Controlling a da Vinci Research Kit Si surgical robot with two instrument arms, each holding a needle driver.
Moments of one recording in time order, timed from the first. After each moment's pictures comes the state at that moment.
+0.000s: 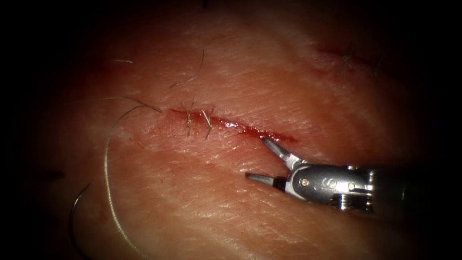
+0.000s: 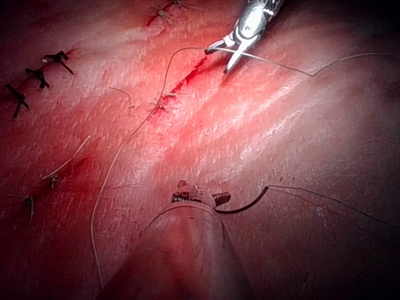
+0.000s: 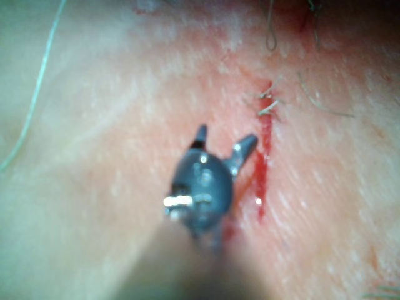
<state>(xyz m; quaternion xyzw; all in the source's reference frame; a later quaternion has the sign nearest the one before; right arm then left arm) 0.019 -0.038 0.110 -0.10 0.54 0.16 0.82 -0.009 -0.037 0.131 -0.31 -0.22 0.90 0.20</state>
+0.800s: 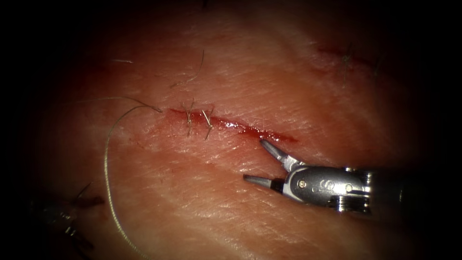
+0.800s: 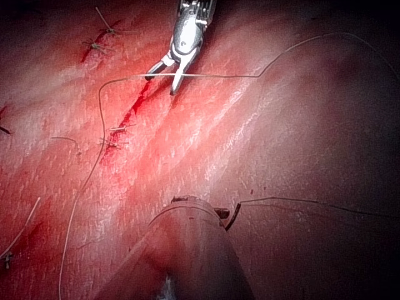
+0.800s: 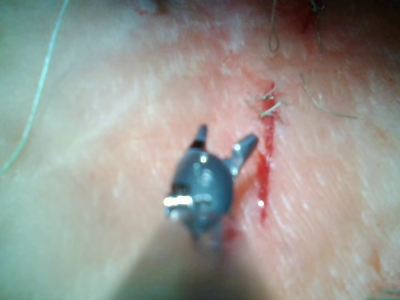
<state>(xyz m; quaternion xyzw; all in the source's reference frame) 0.019 -0.038 0.110 -0.10 0.54 0.16 0.82 -0.016 -0.040 0.133 -0.24 -0.21 0.95 -0.07</state>
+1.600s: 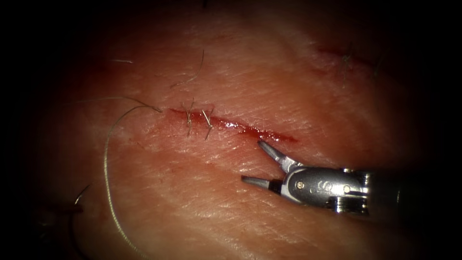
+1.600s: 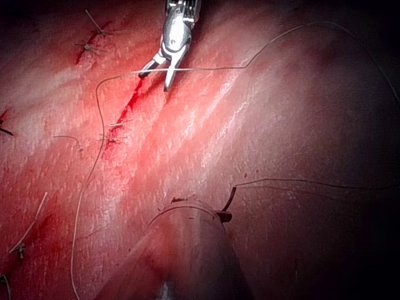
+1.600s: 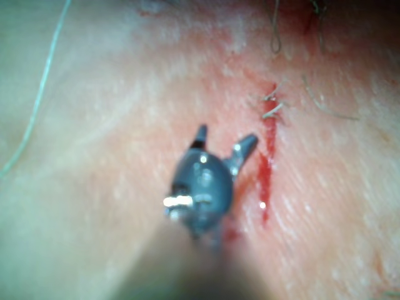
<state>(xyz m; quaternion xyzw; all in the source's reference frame) 0.019 -0.038 0.111 -0.10 0.54 0.16 0.82 -0.012 -0.040 0.130 -0.23 -0.25 0.94 -0.10</state>
